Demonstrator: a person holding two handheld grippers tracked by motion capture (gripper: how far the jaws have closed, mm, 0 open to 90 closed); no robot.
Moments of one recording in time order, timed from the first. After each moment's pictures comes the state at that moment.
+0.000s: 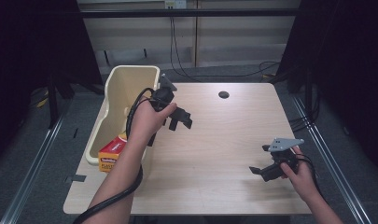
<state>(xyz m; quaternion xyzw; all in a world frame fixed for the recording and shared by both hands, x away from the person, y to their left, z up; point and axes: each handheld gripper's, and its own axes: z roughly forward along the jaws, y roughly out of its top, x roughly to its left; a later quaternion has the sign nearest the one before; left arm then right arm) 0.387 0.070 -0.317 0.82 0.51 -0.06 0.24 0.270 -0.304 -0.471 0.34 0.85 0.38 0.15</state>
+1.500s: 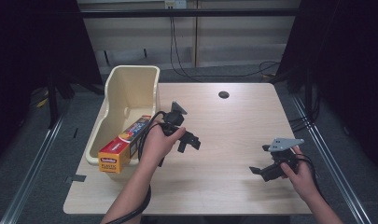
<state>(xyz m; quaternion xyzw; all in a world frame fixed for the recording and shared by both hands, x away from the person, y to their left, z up) 0.362 0.054 -0.383 0.84 0.47 -0.08 0.24 0.270 -0.304 -0.470 0.34 0.85 0.38 0.15</state>
